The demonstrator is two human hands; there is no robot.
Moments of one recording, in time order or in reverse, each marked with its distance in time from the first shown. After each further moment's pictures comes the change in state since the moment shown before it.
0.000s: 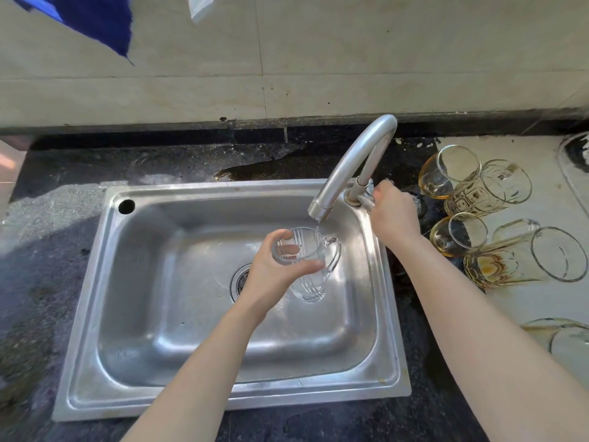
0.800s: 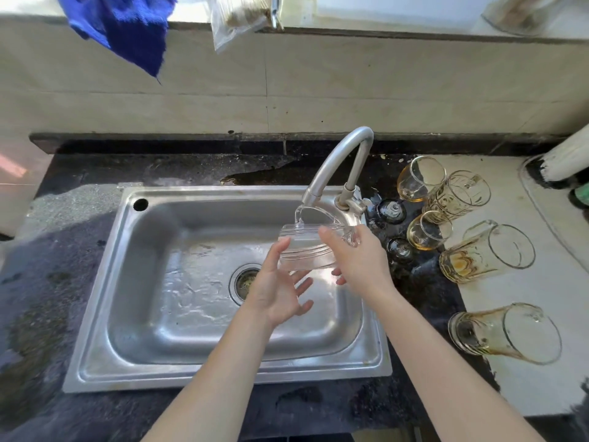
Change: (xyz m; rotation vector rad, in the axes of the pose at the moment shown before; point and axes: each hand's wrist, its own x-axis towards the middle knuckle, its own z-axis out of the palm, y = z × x) left_hand -0.035 -0.007 0.017 -0.702 -0.287 -0.444; right_hand -0.120 -0.020 -0.016 0.674 -0.178 0.151
